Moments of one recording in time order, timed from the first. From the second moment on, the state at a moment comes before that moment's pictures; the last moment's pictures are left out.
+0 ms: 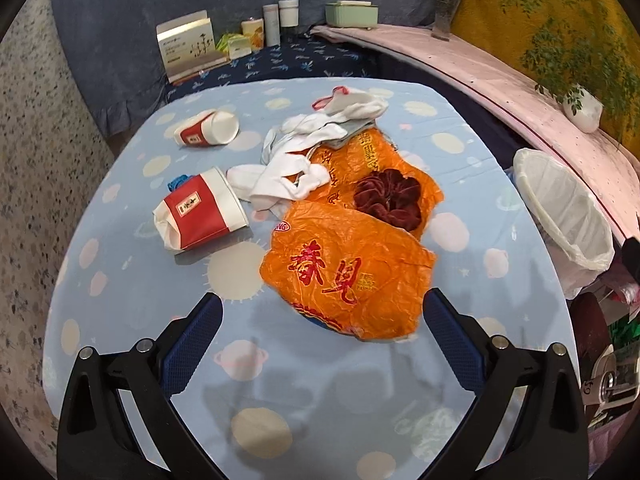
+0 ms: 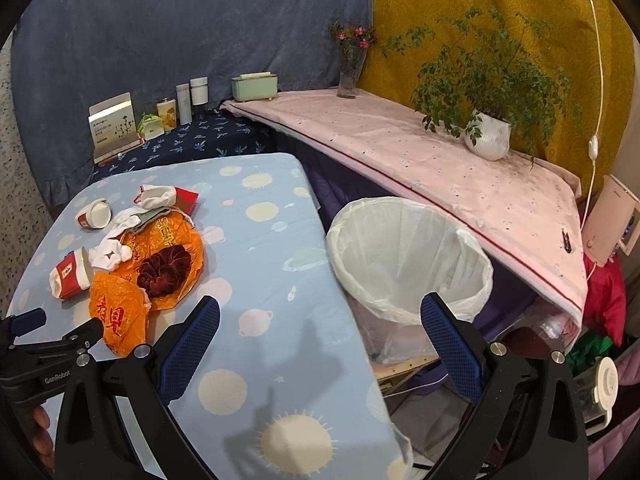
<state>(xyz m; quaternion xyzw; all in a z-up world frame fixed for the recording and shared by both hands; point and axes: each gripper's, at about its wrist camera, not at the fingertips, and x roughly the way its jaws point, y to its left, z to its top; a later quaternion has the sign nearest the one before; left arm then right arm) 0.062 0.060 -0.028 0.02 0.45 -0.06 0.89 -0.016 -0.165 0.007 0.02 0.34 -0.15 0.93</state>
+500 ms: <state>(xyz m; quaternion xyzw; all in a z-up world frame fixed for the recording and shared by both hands) 0.098 0.030 -0.071 0.04 0.50 -0.12 0.86 0.024 -0.152 -0.008 0.02 0.36 -0.15 0.92</state>
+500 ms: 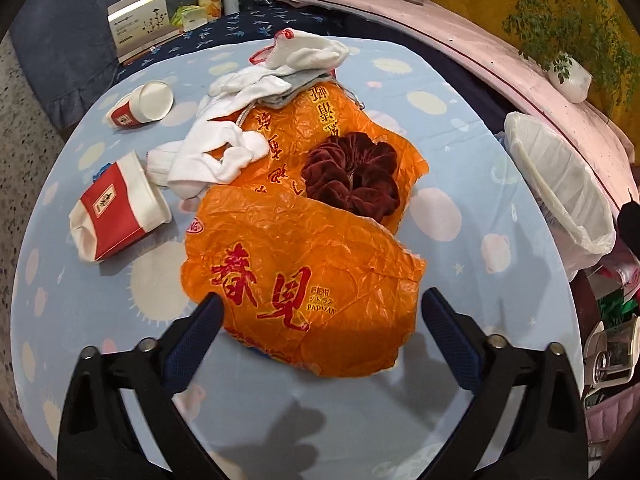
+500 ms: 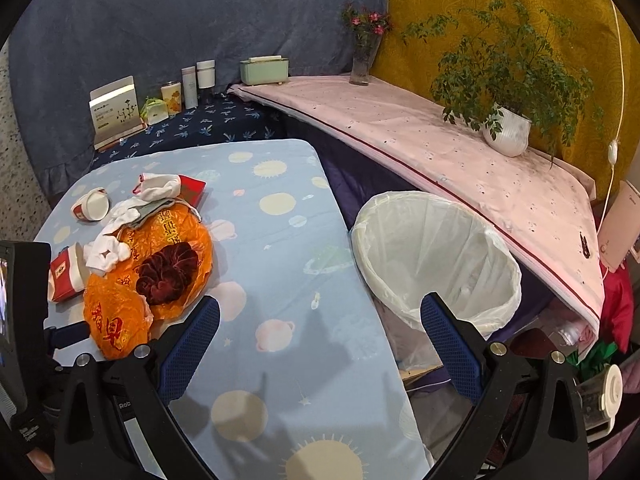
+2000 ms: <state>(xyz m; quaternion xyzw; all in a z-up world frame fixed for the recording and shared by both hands) 0.147 0.096 -0.014 -0.02 0.46 -0.14 0.88 0.142 -0.045 -0.090 0.04 0.46 0.02 0.88</state>
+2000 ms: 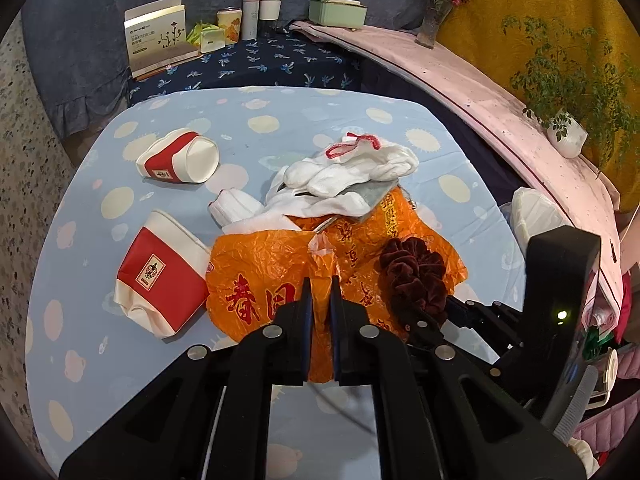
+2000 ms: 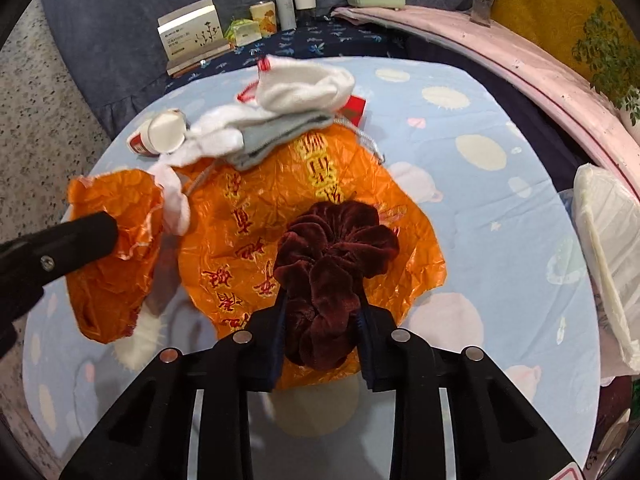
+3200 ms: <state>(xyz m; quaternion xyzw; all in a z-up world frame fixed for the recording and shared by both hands) 0.108 -0.091 0.045 0.06 0.40 -0.28 0.87 0.047 -0.237 -0.003 0.12 0.35 -0.15 0.92</state>
